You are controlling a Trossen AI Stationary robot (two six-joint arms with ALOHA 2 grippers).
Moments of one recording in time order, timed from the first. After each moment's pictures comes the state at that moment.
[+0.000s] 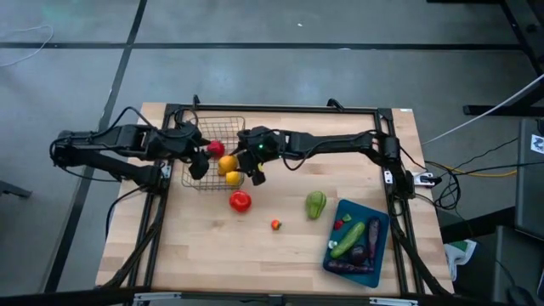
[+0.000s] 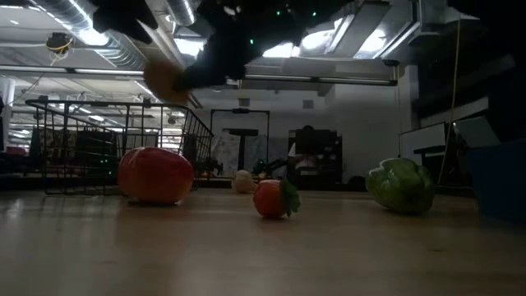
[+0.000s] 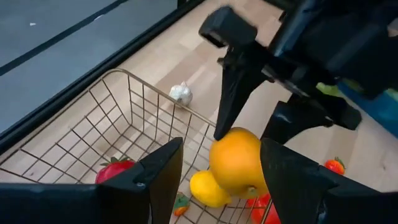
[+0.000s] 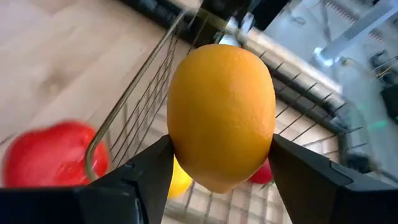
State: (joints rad) left arm -0.03 0.87 1.04 -0.92 -0.42 -0.53; right arm -0.09 2.10 1.77 -0.20 -0.15 -0.60
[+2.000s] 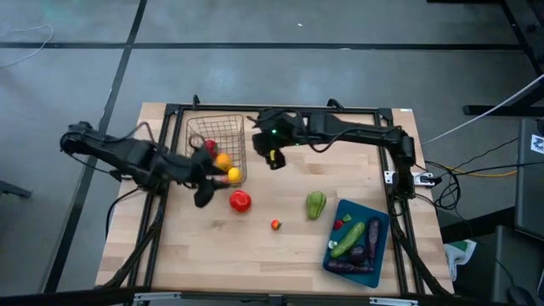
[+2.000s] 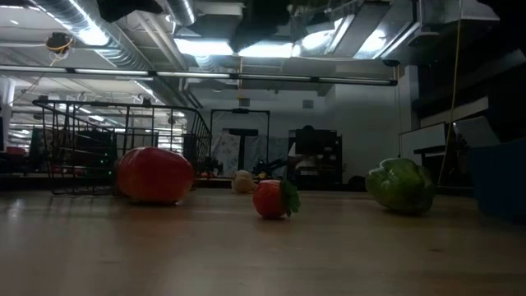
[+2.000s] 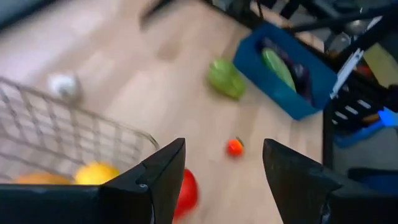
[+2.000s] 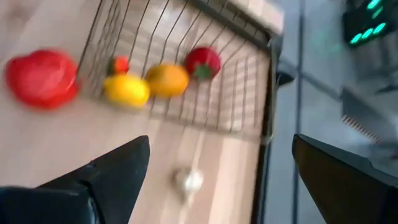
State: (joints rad) left arm -0.30 0.99 1.03 -0.70 -0.35 -0.69; right arm -0.09 1.97 2.06 -0.83 0.17 -0.59
